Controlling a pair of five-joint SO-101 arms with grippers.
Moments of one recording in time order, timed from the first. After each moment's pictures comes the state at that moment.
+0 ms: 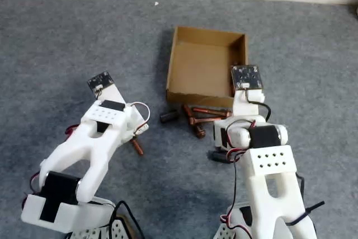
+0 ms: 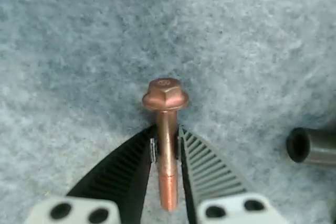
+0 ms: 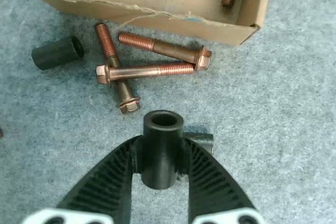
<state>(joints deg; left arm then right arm) 3.5 -4.5 46.8 47.7 51.7 -14.3 -44.2 48.7 66.1 0.0</state>
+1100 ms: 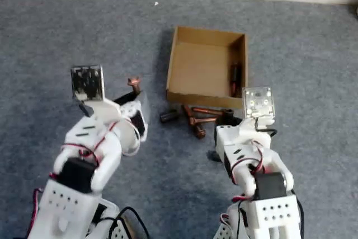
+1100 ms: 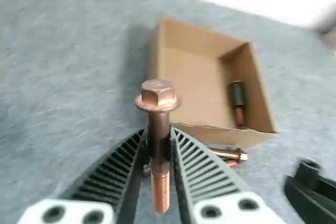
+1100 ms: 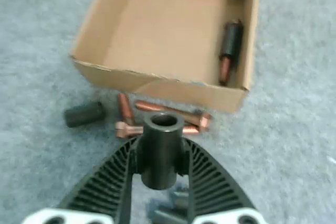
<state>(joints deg) 15.0 -69.1 58.2 47.8 28.8 -16.0 -77.0 69.2 52.4 0.0</state>
